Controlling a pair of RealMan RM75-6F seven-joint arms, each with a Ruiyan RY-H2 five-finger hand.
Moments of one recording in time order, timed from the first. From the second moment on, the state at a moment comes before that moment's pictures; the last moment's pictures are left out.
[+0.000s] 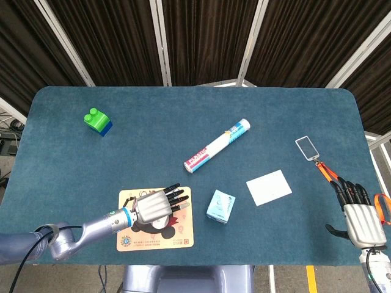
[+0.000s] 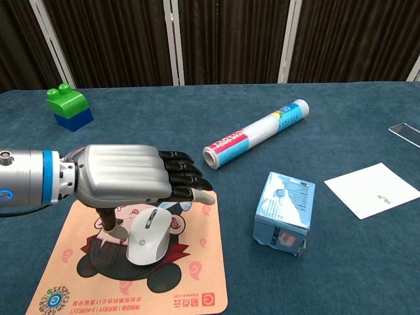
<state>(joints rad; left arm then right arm) -0.92 -1.45 0.08 -1.49 1.69 0.77 0.41 0.10 -1.07 0.03 -1.68 -1.44 1.38 -0.14</state>
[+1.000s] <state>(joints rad) -0.35 -1.12 0.13 -1.73 1.53 1.54 0.48 0.09 -1.09 0.03 -1.66 -1.48 1.41 -0.17</state>
